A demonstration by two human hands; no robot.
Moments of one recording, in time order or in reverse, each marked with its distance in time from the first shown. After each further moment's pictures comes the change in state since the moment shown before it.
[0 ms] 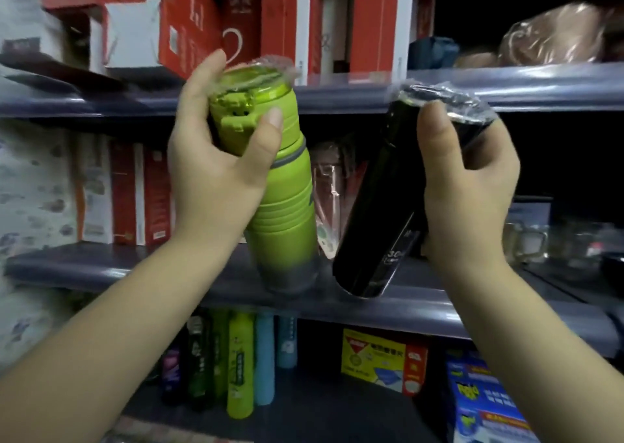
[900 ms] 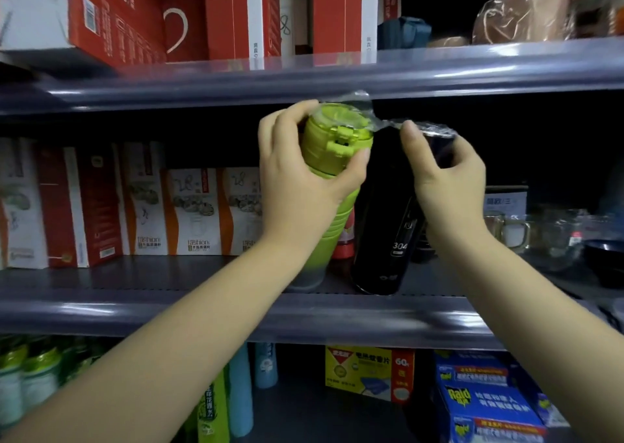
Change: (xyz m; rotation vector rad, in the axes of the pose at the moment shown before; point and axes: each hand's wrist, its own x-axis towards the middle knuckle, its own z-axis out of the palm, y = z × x) left_hand -0.024 -0.038 0.110 0.058 -0.135 0.000; right_hand 0.044 0.096 -0.042 -0.311 0.100 0.169
